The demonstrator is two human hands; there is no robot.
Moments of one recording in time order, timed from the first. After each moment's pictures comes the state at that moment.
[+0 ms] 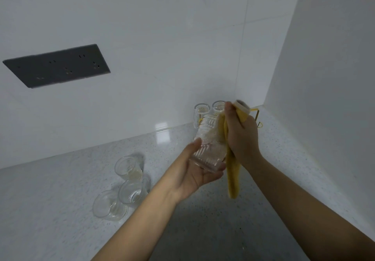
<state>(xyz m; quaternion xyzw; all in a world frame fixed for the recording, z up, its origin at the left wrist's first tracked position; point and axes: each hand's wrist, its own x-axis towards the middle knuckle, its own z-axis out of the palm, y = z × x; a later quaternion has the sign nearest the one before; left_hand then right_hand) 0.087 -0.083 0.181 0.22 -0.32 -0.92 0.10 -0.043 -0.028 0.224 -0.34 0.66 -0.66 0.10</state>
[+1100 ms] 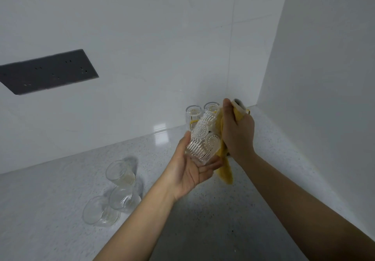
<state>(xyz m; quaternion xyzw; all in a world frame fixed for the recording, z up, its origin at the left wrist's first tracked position) 0.056 -0.075 0.184 0.28 -0.32 -0.90 0.10 -0.072 -0.029 0.219 -0.31 0.68 -0.66 0.03</state>
